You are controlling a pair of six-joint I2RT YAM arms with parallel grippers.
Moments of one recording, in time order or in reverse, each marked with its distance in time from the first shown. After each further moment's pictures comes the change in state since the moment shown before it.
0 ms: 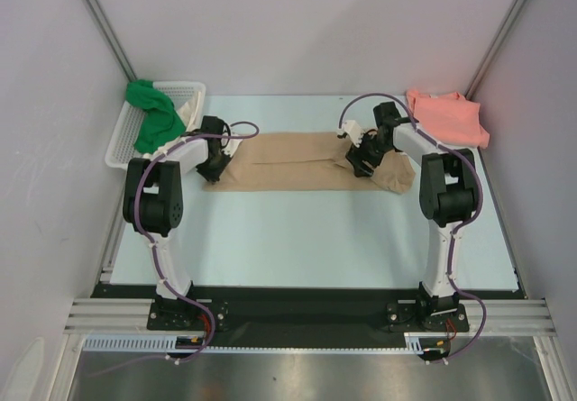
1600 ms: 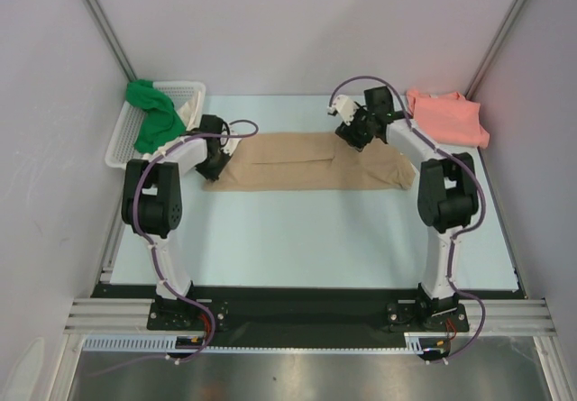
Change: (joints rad) left arm -0.001 -0.014 0.000 -0.001 -0.005 -0.005; right arm 0.080 -0.014 0.081 0.252 0.199 0.094
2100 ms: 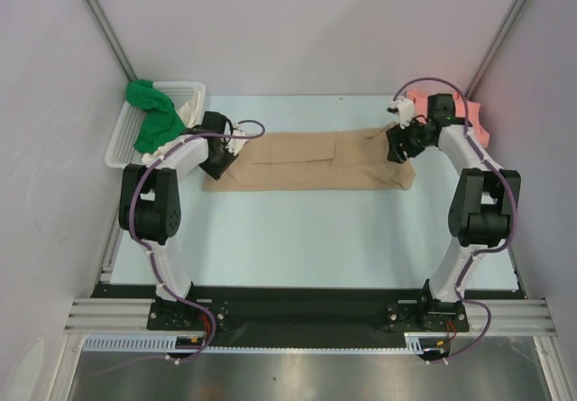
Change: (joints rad) left arm -0.037 -0.068 0.013 -0.058 0.051 0.111; right arm -0.282 -0.238 -0.211 -0.165 -0.216 0.210
